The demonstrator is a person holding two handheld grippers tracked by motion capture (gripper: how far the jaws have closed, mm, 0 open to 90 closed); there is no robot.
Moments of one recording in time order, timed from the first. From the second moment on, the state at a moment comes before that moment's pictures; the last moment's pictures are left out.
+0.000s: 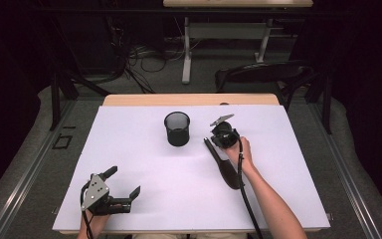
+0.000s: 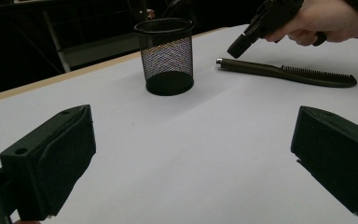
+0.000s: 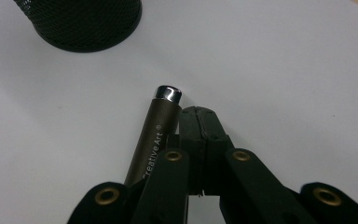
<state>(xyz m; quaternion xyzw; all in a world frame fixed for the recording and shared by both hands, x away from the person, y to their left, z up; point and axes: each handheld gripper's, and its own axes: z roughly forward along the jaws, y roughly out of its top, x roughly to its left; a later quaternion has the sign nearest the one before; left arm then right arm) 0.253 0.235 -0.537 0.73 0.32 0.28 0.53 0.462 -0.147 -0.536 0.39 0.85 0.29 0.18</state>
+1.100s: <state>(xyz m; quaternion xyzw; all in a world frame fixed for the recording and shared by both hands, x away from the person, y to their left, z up) 0.252 0.236 -0.536 0.73 0.32 0.28 0.53 0.473 -0.135 -0.548 0.39 0.86 0.27 0.17</state>
